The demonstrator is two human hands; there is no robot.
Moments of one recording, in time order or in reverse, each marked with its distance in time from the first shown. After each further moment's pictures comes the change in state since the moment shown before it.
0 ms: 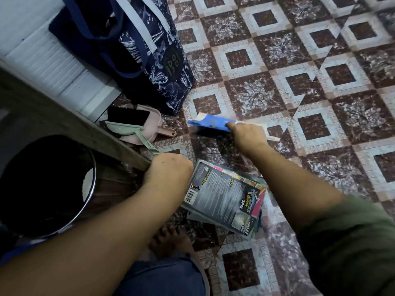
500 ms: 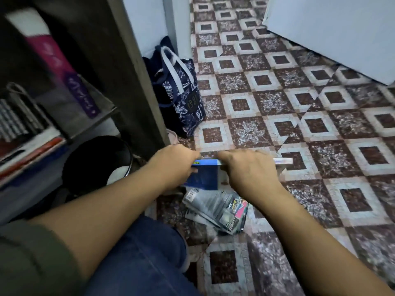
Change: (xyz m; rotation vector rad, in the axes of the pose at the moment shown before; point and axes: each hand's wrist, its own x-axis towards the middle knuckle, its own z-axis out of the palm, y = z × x) left_hand -0.104 -0.018 -0.049 -0.297 0.311 -0.011; right_hand -0.229 -0.051 -0.176 0.036 0.269 -0.225
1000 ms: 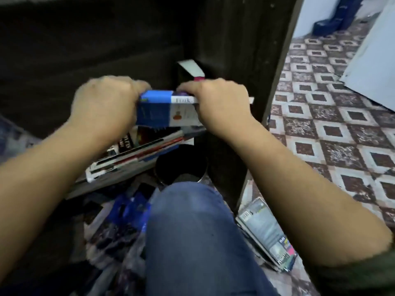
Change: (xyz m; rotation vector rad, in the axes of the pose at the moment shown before) left_hand -0.251 -0.155 -0.141 0.318 0.689 -0.508; right_hand 0.056 -0.223 -0.163 0.049 0.488 -0.471
